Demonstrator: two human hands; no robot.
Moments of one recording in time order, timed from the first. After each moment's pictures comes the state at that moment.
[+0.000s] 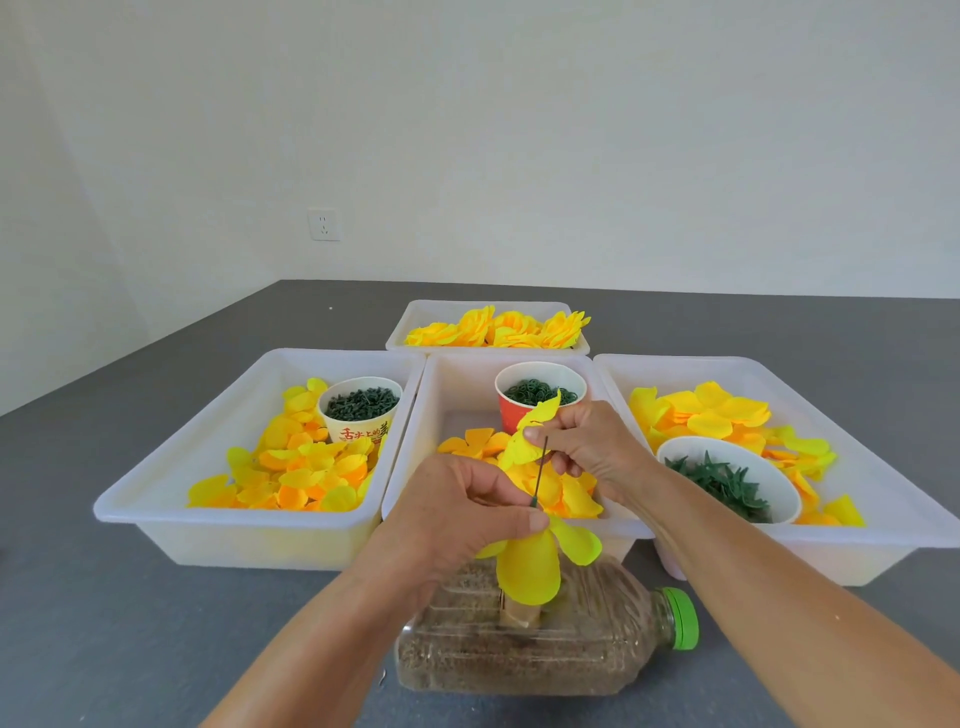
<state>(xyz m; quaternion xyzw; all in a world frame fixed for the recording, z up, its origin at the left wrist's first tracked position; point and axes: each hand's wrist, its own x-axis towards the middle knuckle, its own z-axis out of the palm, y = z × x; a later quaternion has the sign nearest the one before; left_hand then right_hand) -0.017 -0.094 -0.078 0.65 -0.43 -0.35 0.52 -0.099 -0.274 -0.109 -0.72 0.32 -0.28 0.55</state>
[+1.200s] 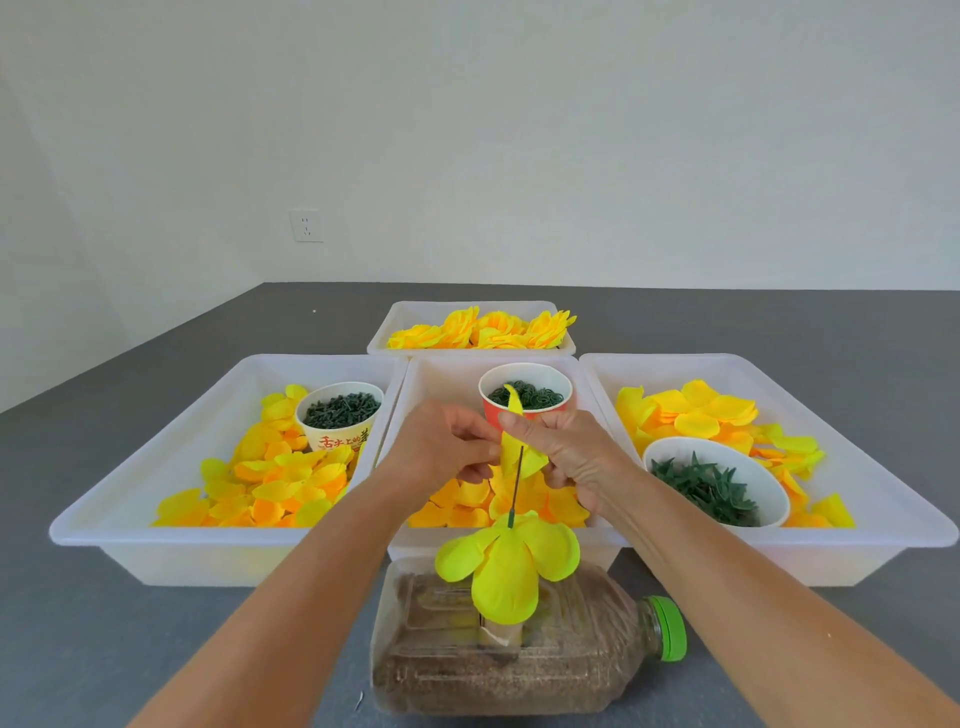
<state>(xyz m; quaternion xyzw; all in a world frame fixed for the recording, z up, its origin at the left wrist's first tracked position) 0.033 -0.172 -0.091 0.67 -0.48 -0.29 0.49 -0.091 -0.275 -0.113 -0.63 0.34 -0.29 0.64</state>
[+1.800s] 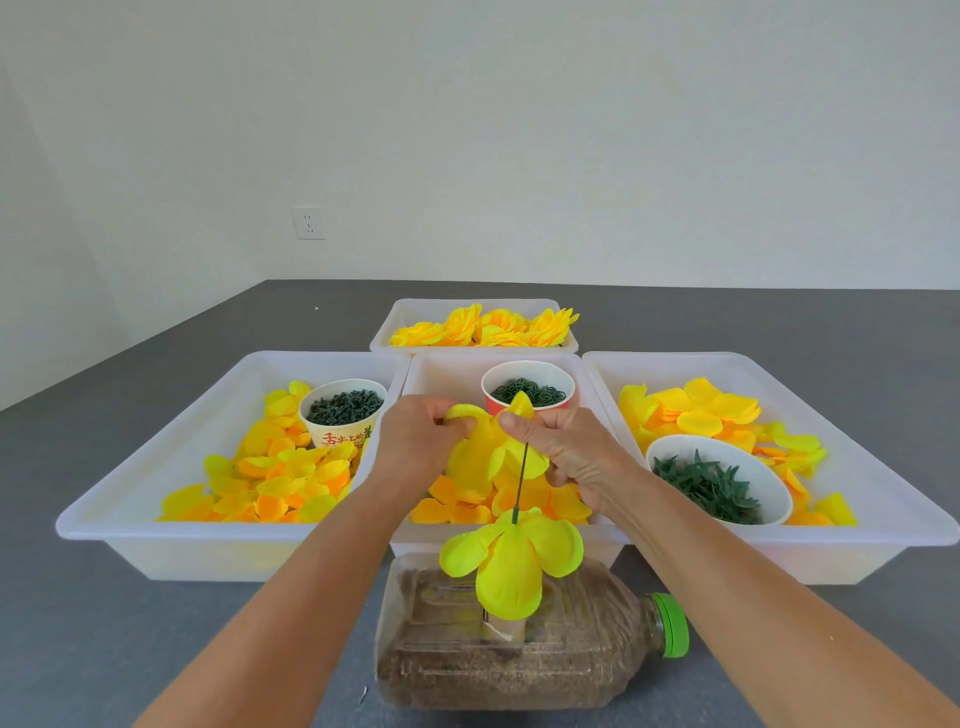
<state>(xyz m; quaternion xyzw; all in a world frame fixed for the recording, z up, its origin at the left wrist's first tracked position) 0.045 -0.176 -0.101 0.74 -0.42 -0.15 0.51 -0.093 -0.271 -0.111 -0.67 0.31 -0.28 0.62</state>
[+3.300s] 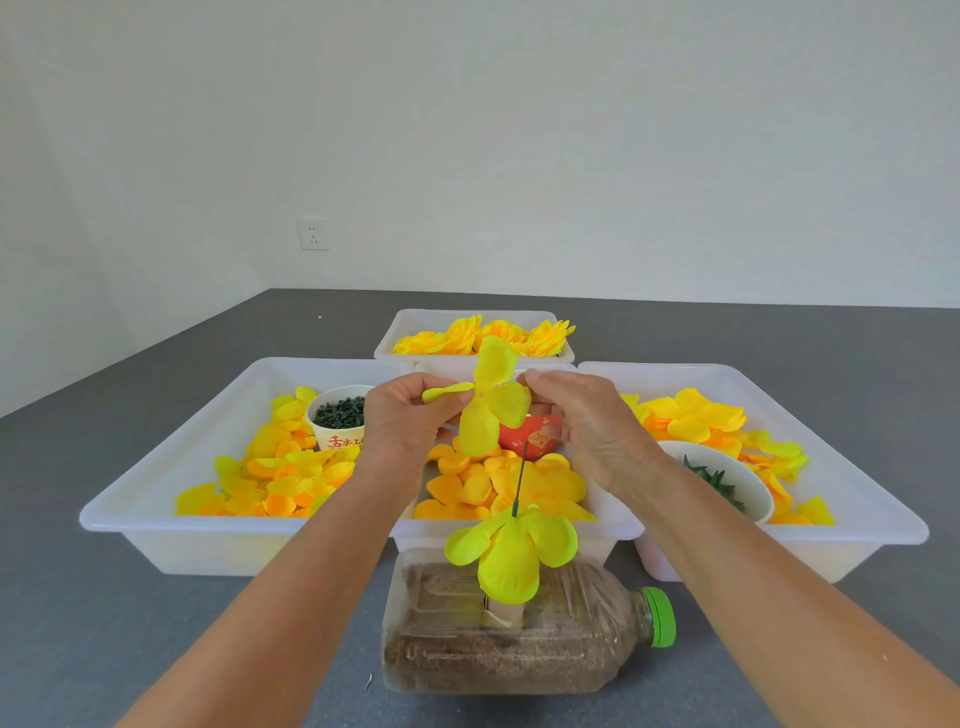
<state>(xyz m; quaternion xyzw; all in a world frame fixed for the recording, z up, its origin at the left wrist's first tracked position) 0.029 -0.152 -0.070 0.59 -0.34 -0.22 0.70 -0.105 -0.247 -0.065 -0.65 0.30 -0.36 0.60</state>
